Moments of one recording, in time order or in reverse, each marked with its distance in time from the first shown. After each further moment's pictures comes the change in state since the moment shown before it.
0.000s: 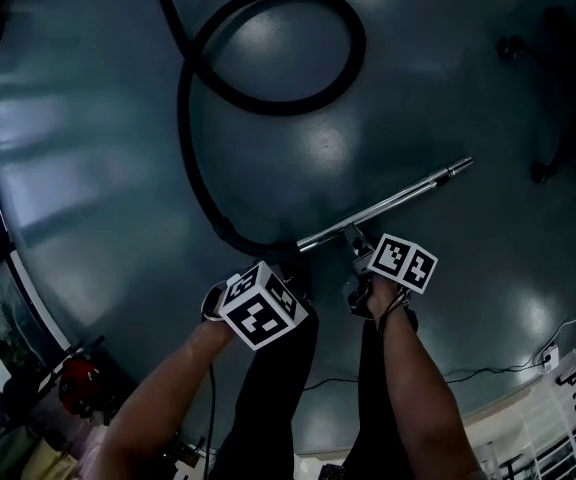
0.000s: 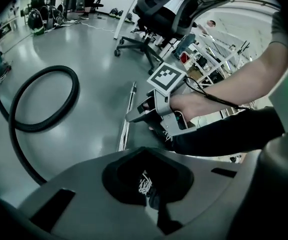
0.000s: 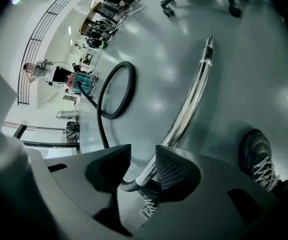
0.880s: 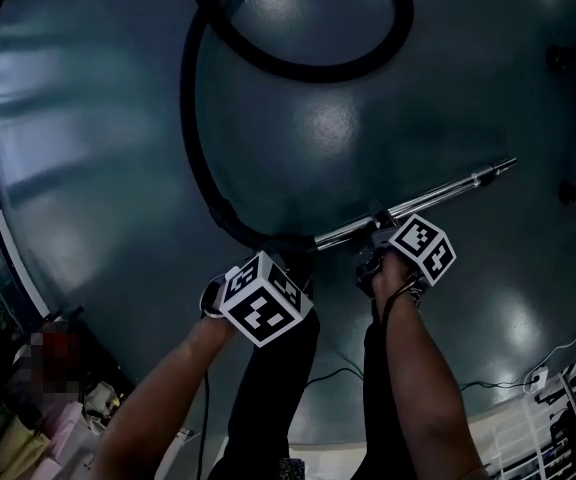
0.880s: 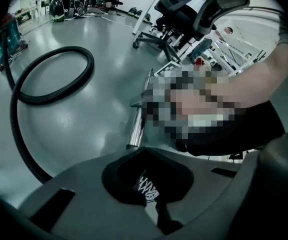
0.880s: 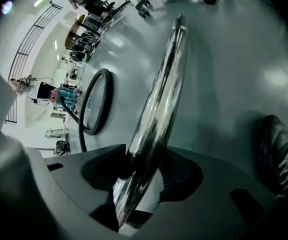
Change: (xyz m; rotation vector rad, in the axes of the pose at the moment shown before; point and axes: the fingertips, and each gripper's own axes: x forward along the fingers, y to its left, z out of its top) left arm 0.057 0.046 -0.053 -0.152 -0.024 0.059; right arm 0.073 -0.052 0.021 0.151 -0.137 -0.072
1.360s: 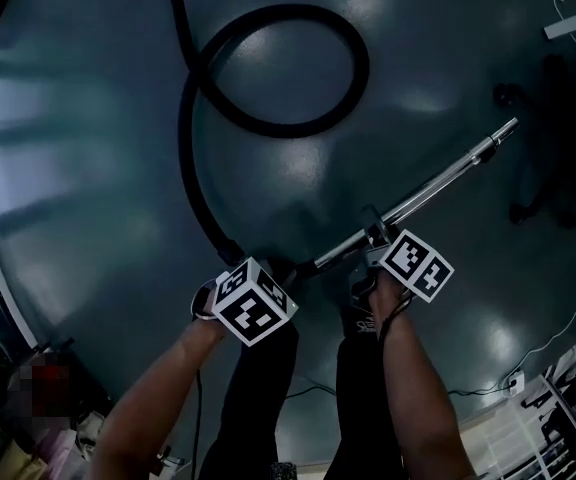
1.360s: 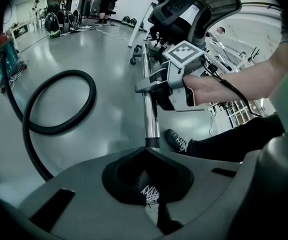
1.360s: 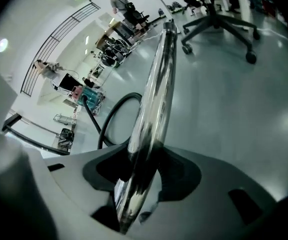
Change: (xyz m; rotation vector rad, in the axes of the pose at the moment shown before) left arm -0.074 0.012 0.079 0.076 -0.062 0.025; right arm -0.091 0.127 0.094 -0.279 -0.139 0.061
